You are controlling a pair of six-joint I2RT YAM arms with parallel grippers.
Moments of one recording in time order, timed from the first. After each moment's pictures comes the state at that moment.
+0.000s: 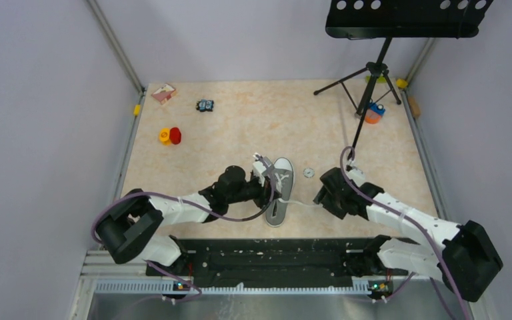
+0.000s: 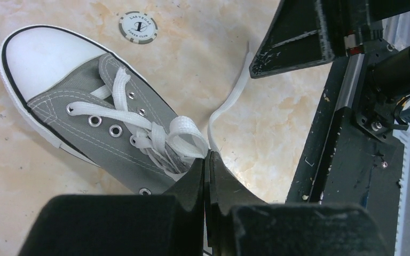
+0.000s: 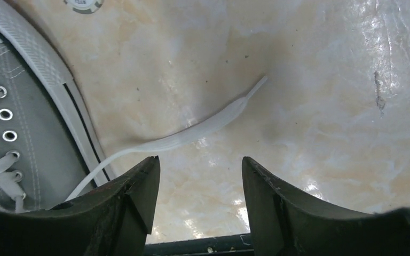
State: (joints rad) left arm -0.83 1.41 0.49 0.58 0.36 -0.27; right arm 0.70 1.03 0.55 -0.61 0.27 1.20
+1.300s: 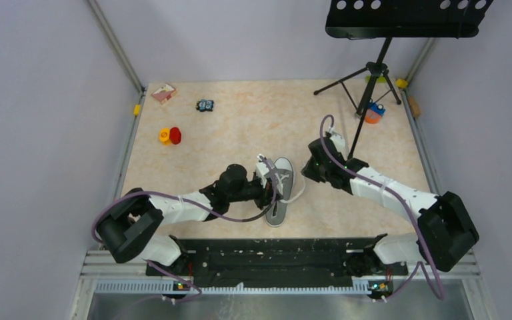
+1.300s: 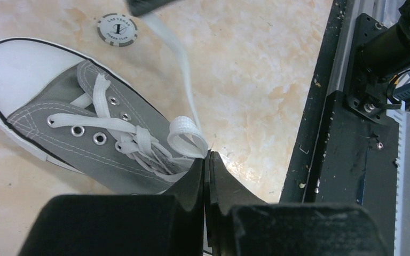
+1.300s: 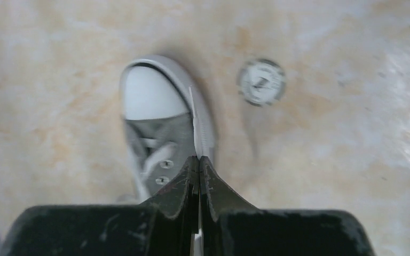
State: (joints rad) left arm -0.83 1.41 0.51 0.54 0.43 -0.19; right arm 0.65 1.31 0.79 -0.37 0.27 0.99
